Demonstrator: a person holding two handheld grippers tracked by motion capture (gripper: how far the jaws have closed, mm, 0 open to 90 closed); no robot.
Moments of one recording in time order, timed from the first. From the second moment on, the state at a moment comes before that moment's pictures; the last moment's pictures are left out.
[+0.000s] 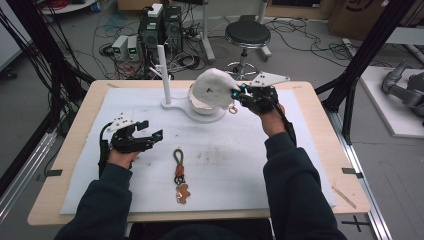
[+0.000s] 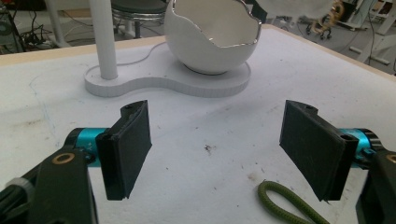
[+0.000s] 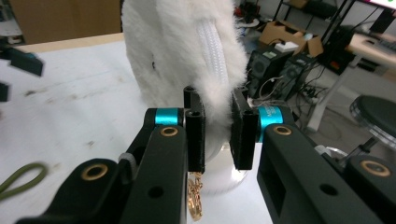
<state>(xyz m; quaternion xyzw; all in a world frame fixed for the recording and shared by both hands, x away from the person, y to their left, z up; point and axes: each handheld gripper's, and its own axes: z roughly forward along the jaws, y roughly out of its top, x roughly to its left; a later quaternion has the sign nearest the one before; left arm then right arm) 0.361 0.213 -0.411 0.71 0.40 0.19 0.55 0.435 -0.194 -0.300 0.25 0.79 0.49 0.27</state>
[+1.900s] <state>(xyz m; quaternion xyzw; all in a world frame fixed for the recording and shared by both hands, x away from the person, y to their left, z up) 0.357 0.220 -0.416 0.70 0.41 0.18 0.55 0.482 -0.171 -0.329 0.25 0.81 0.40 0.34</state>
